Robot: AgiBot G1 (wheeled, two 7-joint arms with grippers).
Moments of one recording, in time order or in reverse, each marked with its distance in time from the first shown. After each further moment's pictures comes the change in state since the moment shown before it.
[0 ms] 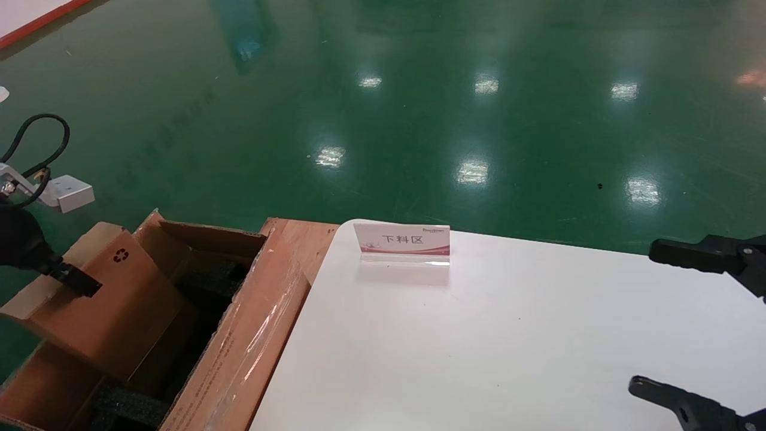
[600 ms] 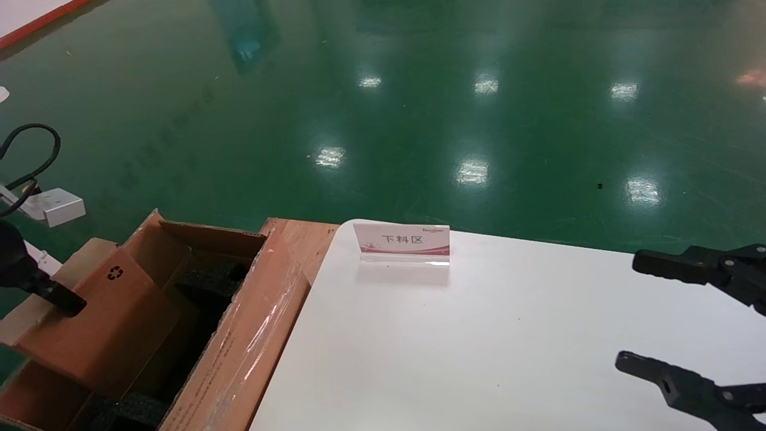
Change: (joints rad) left arm -0.109 -0.055 0.029 -0.136 0.048 0.038 -0.030; right arm 0.000 0.000 0.001 0.000 -0.001 0.000 0.001
